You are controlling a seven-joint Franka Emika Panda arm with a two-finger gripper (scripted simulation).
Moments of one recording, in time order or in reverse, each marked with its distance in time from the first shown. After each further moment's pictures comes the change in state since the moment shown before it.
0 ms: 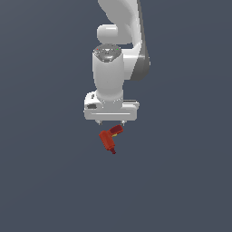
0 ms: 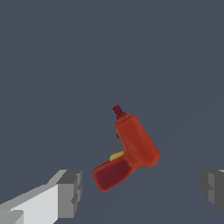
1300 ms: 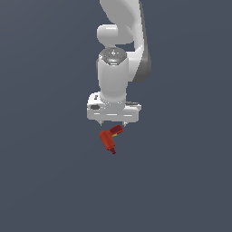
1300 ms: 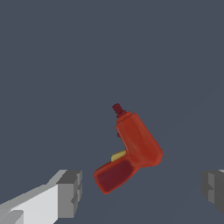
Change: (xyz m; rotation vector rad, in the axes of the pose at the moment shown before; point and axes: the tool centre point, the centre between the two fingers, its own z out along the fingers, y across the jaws) arm -0.003 -0.006 0.008 -0.029 -0.003 0.035
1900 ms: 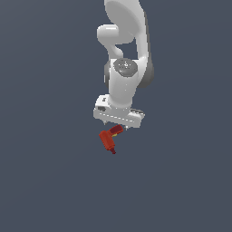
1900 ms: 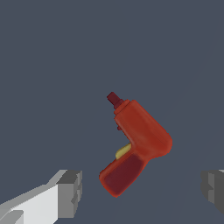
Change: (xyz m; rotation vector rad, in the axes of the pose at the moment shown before) arm -0.015 -0.013 0.029 -0.077 -0.028 0.169
